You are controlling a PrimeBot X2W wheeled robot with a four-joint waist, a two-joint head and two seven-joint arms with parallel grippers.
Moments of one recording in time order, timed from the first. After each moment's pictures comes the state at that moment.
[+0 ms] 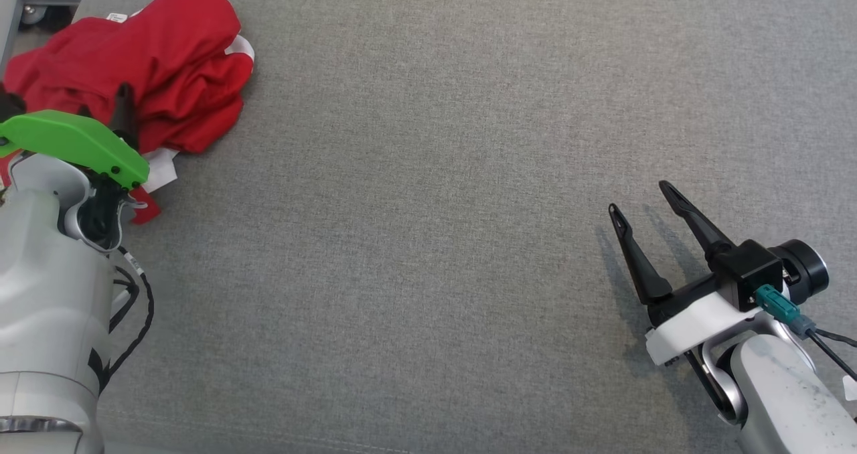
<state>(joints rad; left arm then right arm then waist) -0.98 0.28 -0.20 1.15 -0.80 -0.13 0.00 -0.25 -0.29 0.25 0.19 0.15 0.13 -0.26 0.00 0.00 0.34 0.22</state>
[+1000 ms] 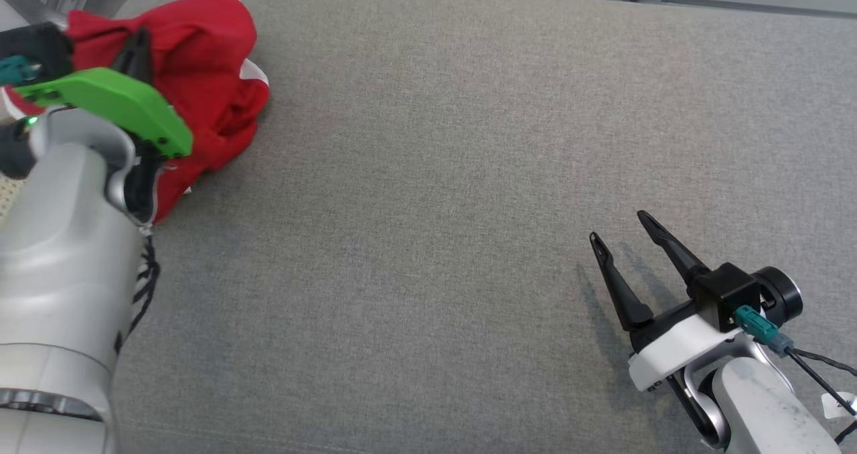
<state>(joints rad) -1.05 0.27 -0.44 1.10 -0.77 -0.13 -0.16 -0.21 -0.27 0.28 0.22 0.18 0.13 -0.26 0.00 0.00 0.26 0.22</state>
